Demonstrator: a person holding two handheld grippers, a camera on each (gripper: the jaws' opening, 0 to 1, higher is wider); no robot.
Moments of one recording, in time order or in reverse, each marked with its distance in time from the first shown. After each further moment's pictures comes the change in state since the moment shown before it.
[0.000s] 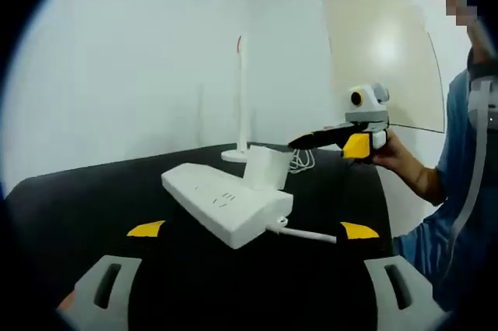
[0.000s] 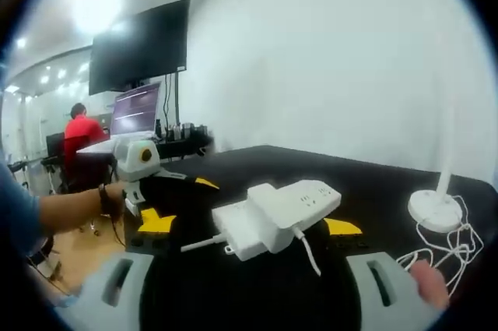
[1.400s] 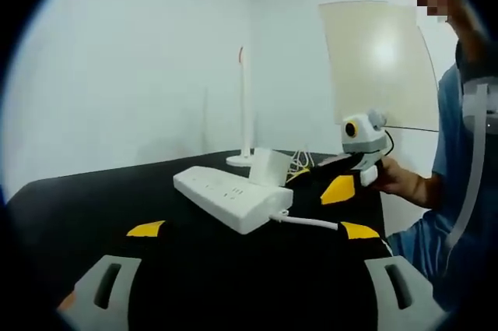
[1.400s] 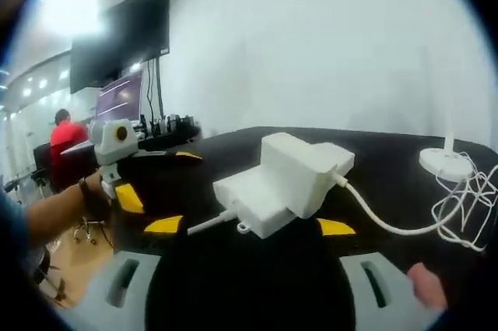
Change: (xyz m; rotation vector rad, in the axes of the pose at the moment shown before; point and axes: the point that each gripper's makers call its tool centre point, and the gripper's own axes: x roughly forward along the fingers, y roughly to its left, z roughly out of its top) left arm -0.019 0.010 -0.002 0.018 -0.036 0.022; right arm 0.031 0.009 -0.050 0.096 0.059 -0.077
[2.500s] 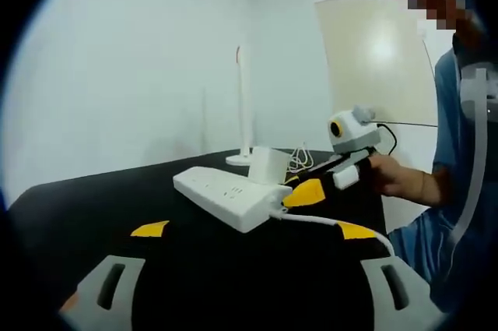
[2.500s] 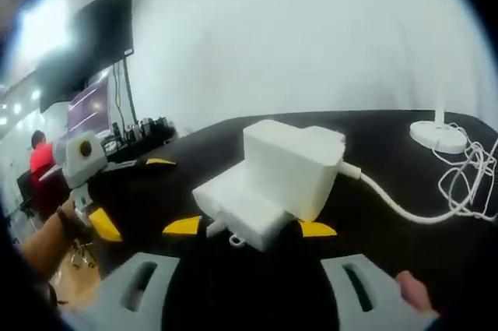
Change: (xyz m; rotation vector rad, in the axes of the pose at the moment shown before) left arm 0.000 -0.002 -0.004 0.024 0.004 0.004; right arm 0.030 -0.012 -0.008 0.155 0.047 -0.143
